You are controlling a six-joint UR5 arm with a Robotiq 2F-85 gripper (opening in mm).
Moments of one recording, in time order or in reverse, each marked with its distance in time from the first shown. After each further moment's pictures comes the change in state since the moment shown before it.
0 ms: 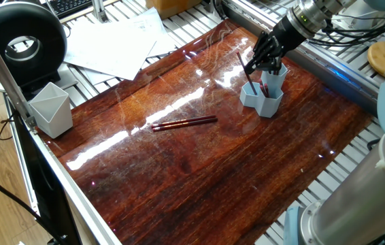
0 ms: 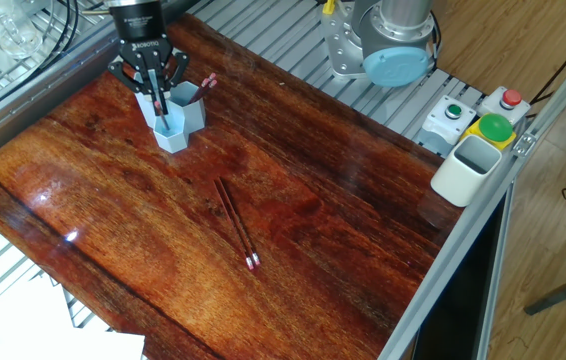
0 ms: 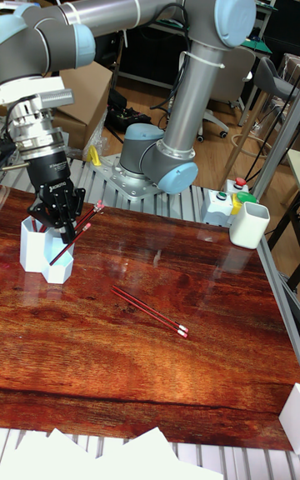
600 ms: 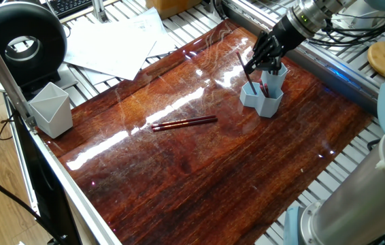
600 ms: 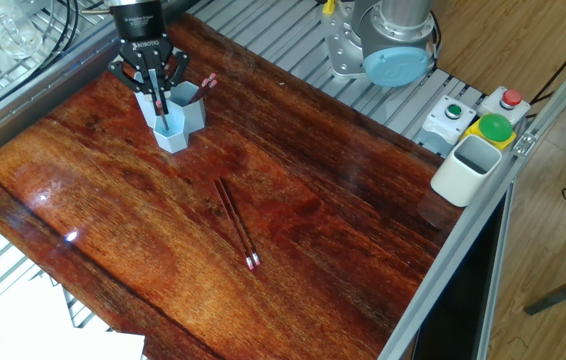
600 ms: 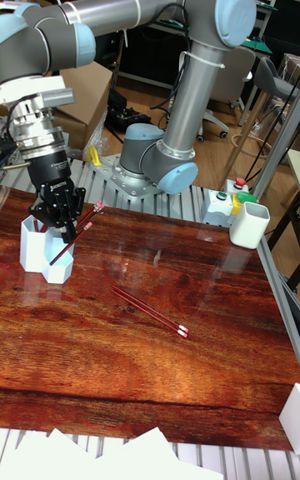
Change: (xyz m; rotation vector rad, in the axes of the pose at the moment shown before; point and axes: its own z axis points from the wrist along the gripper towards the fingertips) arm -0.002 0.001 -0.001 0.001 -0.002 -0.031
